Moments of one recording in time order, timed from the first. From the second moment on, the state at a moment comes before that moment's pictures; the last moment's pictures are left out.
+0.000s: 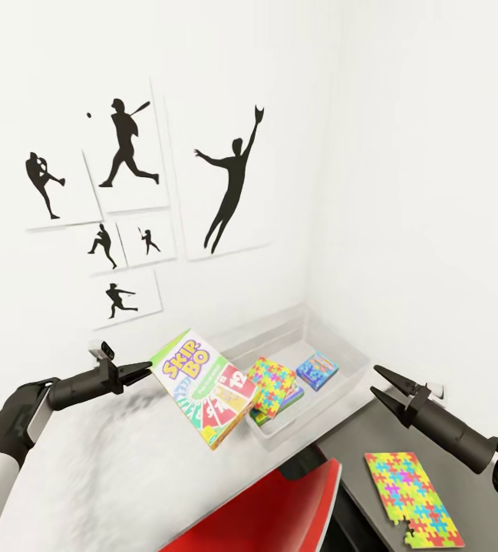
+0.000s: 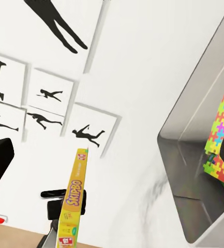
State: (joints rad) left arm -0.73 0.33 0.20 -0.69 0.24 0.94 -1.54; right arm -0.21 -0.22 -0.37 -1.48 -1.21 0.96 0.46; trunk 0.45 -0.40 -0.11
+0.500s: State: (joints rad) left arm -0.73 0.33 0.20 -0.69 0.24 0.94 -1.54; right arm -0.21 -0.22 -0.37 -1.48 -1.21 0.96 0.46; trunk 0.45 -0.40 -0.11
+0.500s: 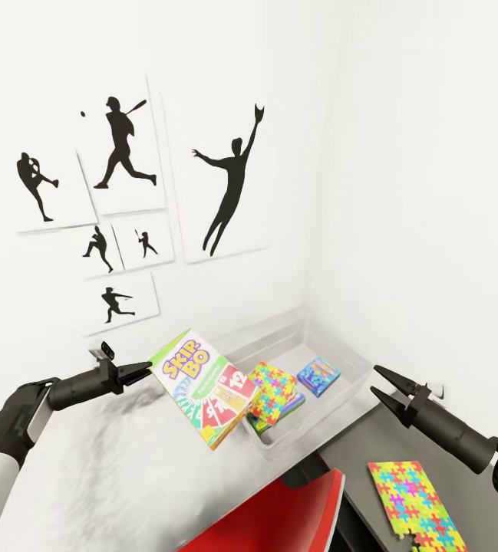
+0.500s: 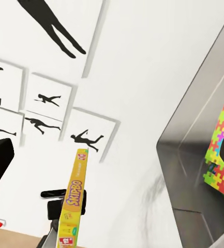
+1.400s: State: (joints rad) left arm -0.77 0.28 0.20 -0.65 0.27 0.90 -1.49; right arm -0.21 -0.19 -0.39 -1.49 -1.20 0.95 0.45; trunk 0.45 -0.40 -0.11
